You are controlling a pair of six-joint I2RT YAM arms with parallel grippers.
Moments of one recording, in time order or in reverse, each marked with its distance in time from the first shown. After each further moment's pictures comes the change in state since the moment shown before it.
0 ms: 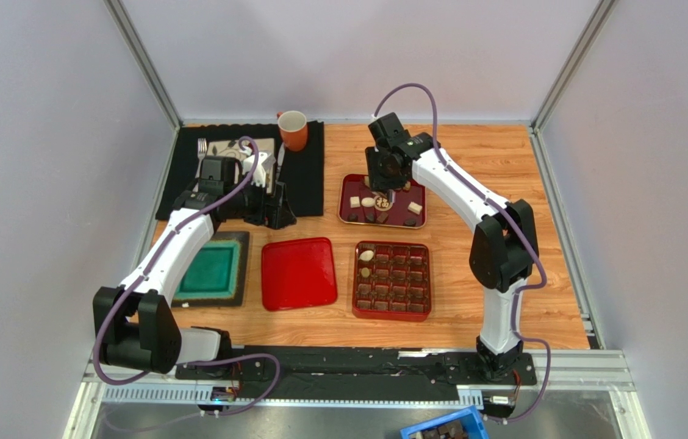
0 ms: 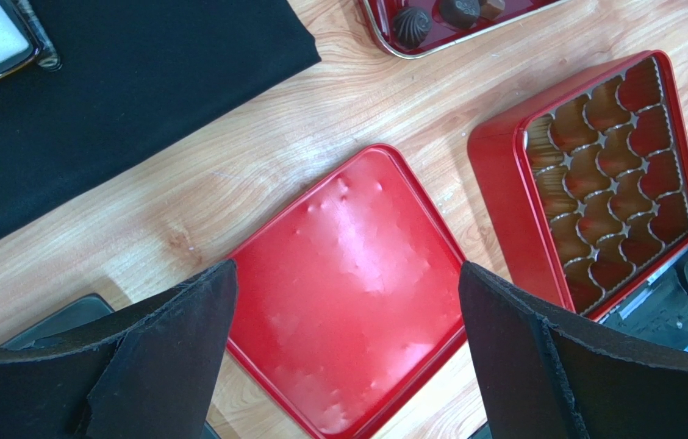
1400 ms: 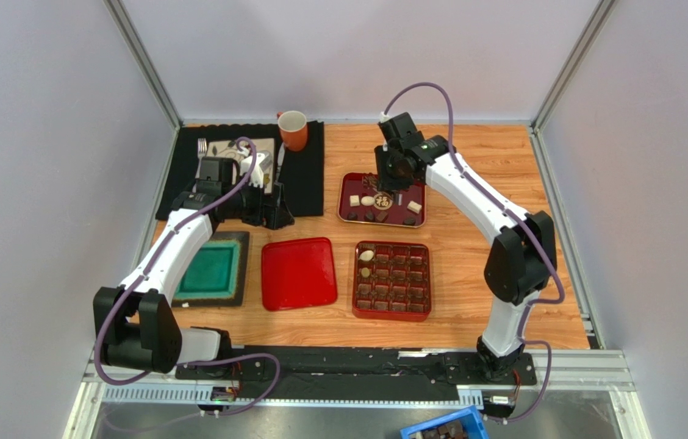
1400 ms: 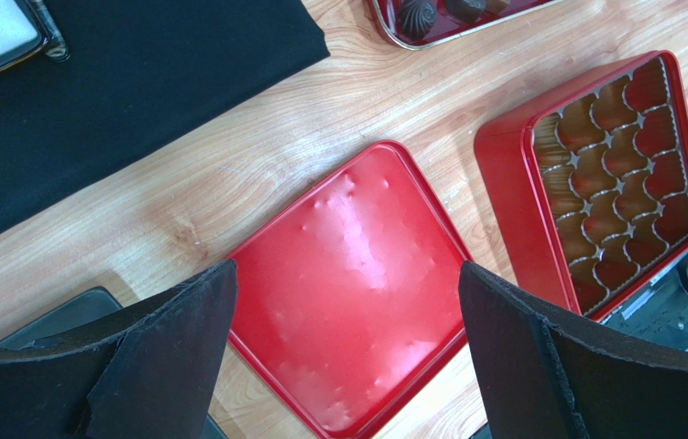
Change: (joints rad) left arm 0.019 0.000 -0.009 0.000 0.007 0.006; right arm -0.015 -0.113 -0.089 0.026 -0.043 0.011
